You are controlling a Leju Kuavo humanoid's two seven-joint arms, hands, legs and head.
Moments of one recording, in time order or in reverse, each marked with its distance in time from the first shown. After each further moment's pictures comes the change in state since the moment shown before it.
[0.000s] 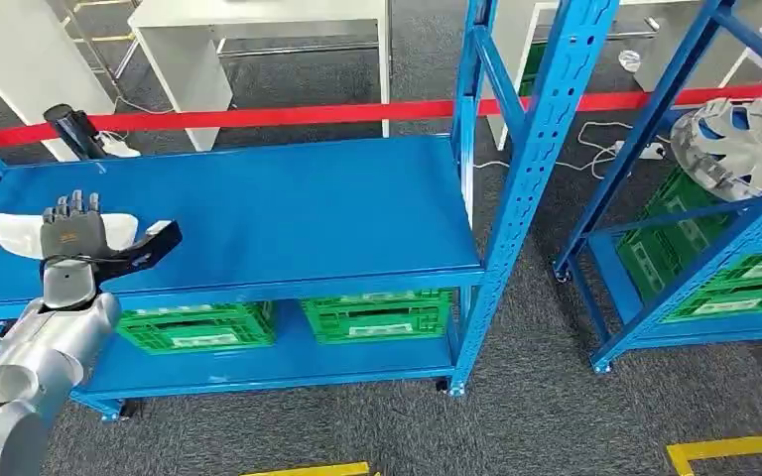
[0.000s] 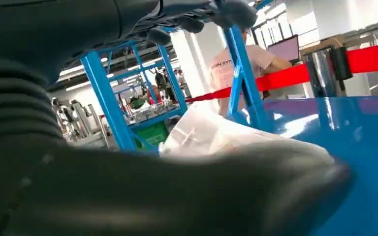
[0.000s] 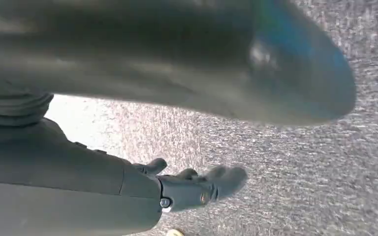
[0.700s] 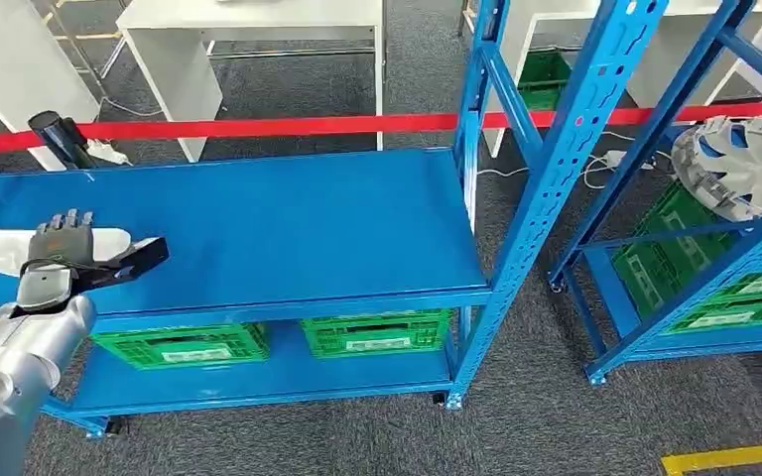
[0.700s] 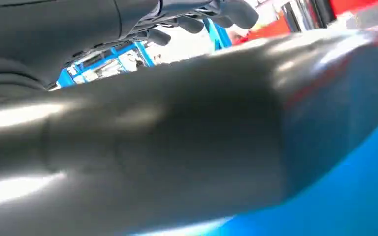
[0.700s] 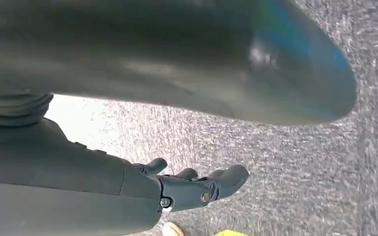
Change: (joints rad) left arm -0.002 0.050 0.036 0.004 -0.043 -0.201 -0.129; right arm -0.005 -0.005 -0.003 0.000 0.012 0.007 0.003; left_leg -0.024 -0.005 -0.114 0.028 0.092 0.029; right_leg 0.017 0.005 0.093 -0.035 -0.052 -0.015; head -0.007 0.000
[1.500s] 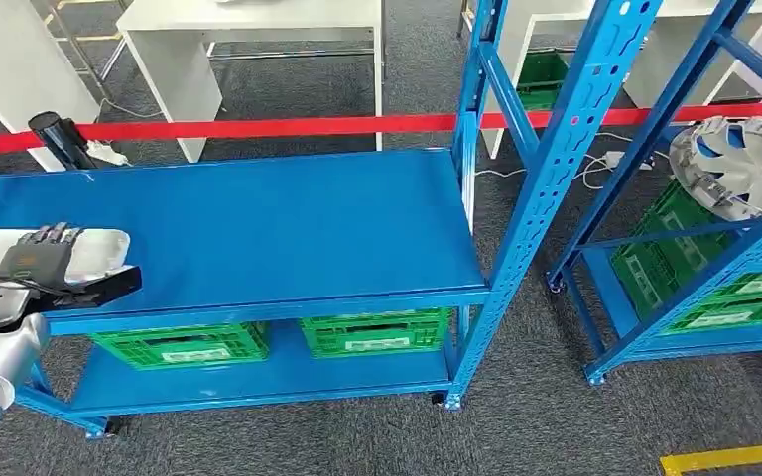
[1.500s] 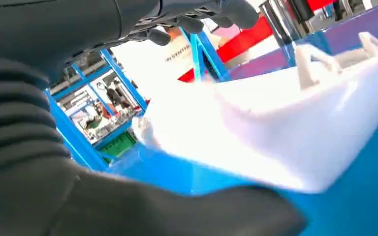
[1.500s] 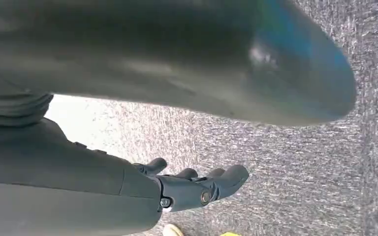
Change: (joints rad) left arm 0.036 0.121 -0.044 0.004 -0.002 0.046 -0.234; right arm 0.000 0.000 -0.013 0.000 0.018 0.014 0.002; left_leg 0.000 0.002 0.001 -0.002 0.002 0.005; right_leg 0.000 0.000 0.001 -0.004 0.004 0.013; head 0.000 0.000
